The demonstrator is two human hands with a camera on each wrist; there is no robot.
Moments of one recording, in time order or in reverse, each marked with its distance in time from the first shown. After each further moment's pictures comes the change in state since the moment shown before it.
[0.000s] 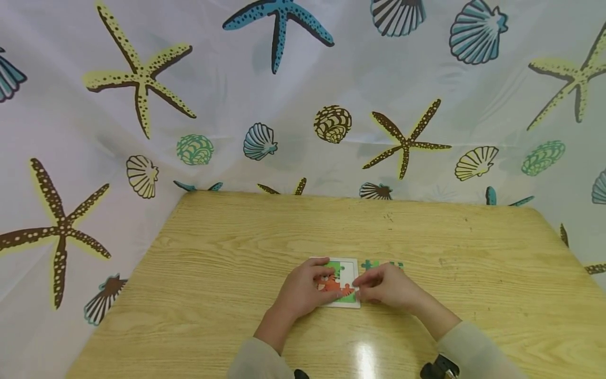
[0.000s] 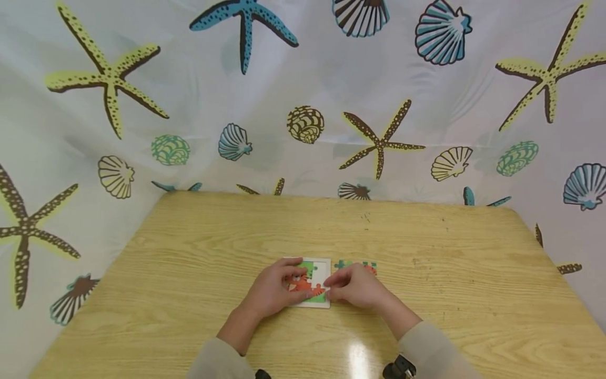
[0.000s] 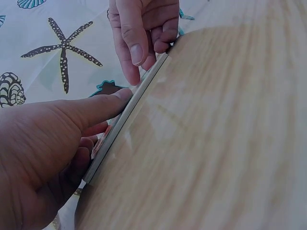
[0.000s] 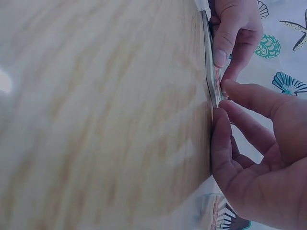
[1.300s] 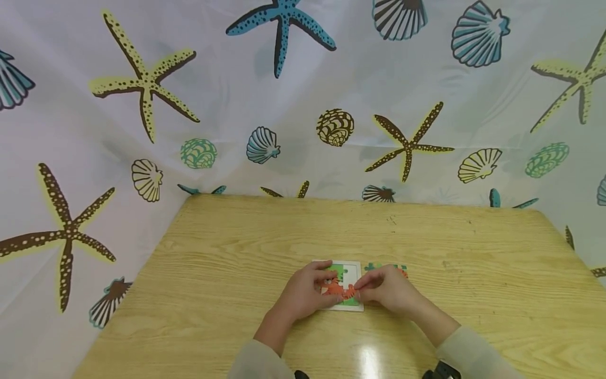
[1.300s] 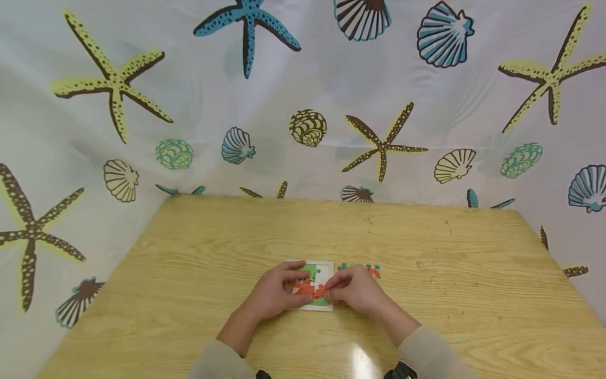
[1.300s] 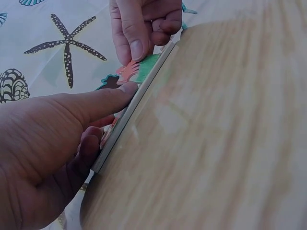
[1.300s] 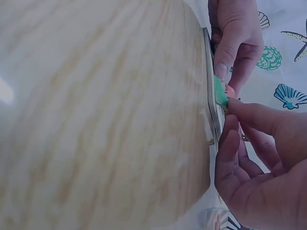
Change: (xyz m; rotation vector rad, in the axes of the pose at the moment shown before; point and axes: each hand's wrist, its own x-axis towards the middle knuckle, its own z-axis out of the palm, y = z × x) left_hand 0.000 -0.003 -0.008 -0.091 -0.066 -0.009; right_hand 0.001 -0.007 0.012 0.073 0.084 -0.007
